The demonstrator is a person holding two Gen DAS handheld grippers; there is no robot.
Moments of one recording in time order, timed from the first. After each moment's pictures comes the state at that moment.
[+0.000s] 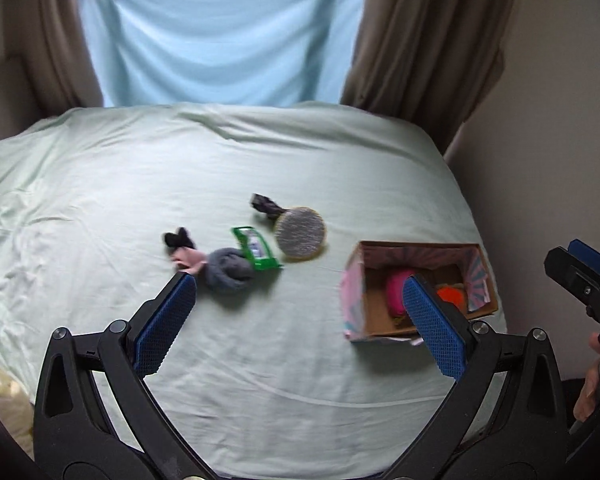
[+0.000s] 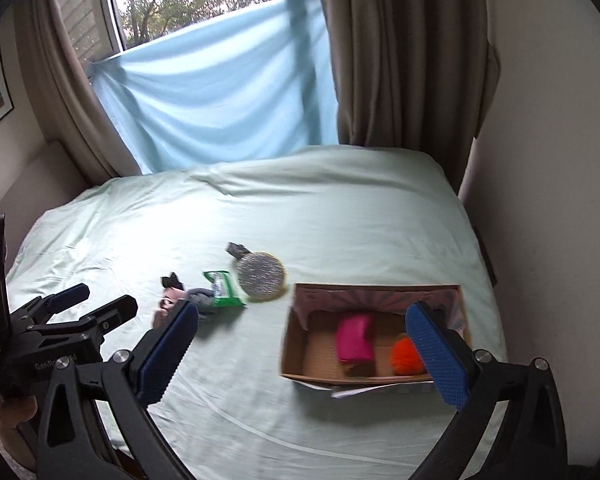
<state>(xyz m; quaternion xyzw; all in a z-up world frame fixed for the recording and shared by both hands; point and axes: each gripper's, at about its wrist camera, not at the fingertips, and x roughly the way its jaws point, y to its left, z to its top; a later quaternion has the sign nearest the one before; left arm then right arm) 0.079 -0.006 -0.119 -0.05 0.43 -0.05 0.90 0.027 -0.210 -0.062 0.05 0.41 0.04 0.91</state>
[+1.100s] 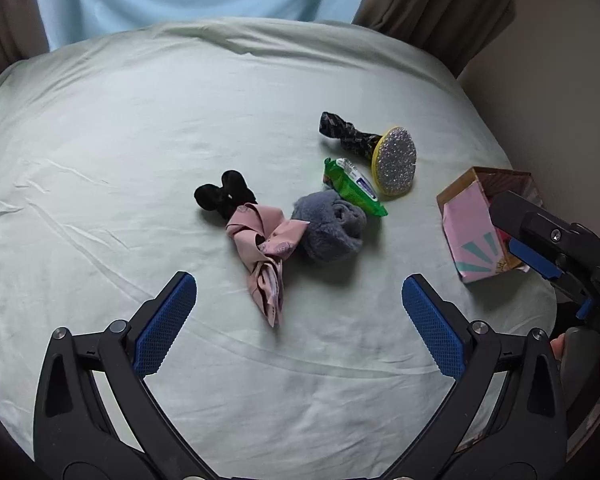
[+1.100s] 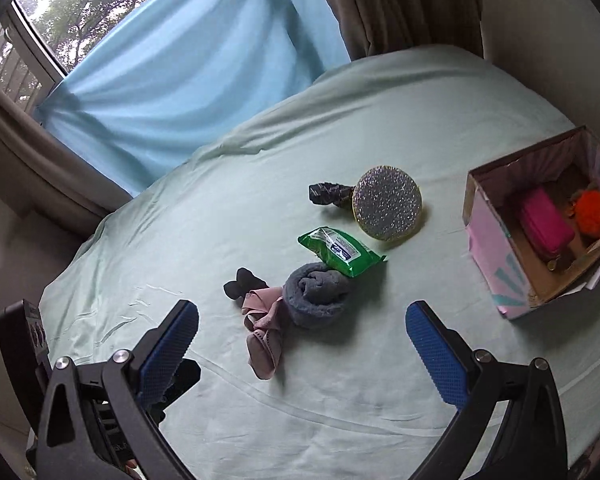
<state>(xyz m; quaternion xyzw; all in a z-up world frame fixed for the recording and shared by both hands) 0.195 0.179 -0.327 -0.04 0.52 -0.17 0.83 0.117 -0.007 -0.260 0.24 0.45 -0.03 0.86</state>
